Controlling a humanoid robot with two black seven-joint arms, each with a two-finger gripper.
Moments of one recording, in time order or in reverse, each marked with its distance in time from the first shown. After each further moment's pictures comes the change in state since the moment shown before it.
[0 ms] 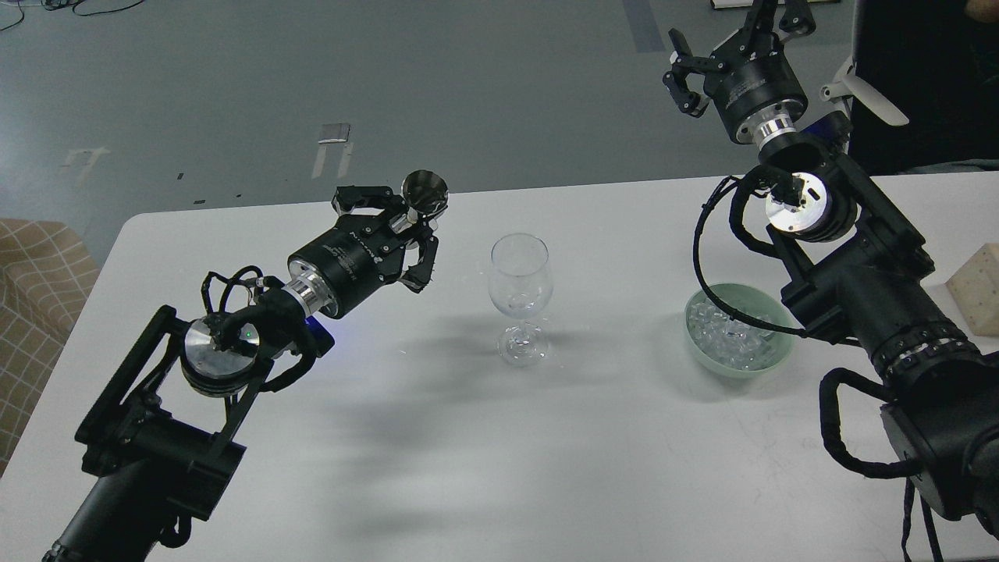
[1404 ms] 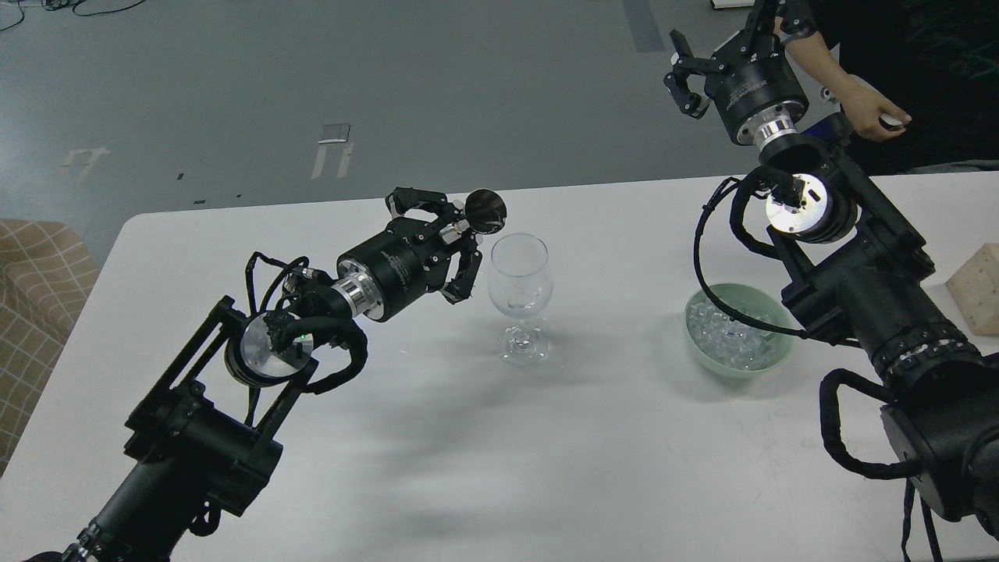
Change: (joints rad) left arm -0.052 -0.037 0.109 -0.002 0.203 0.010 0.000; right arm -0.003 0.000 0.002 0.000 0.000 0.000 0.001
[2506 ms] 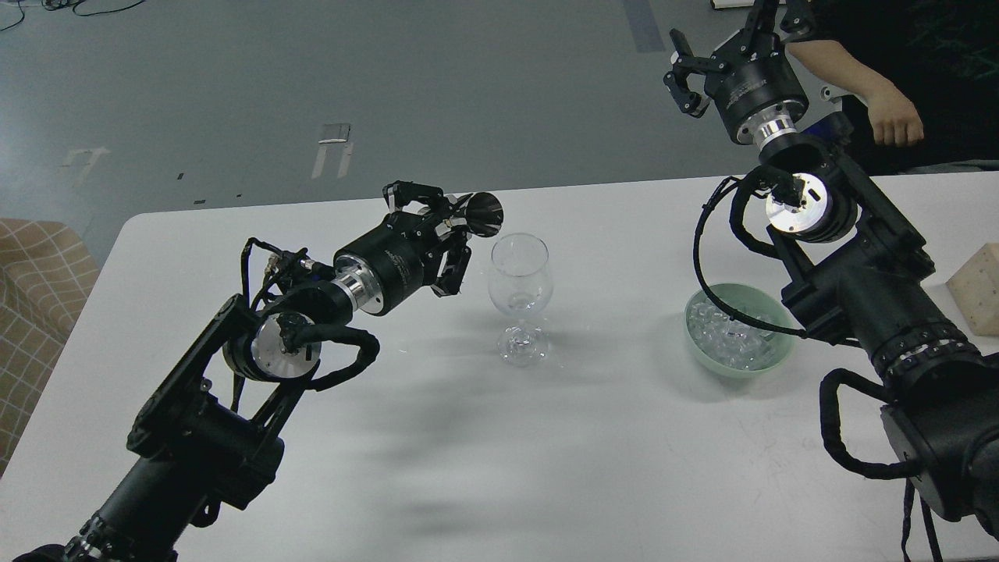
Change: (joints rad) left arm -0.021 -0.001 0.011 0.012 0.213 -0.012 -0.017; right arm 0.000 0.000 0.001 0.003 0.000 0.000 0.000
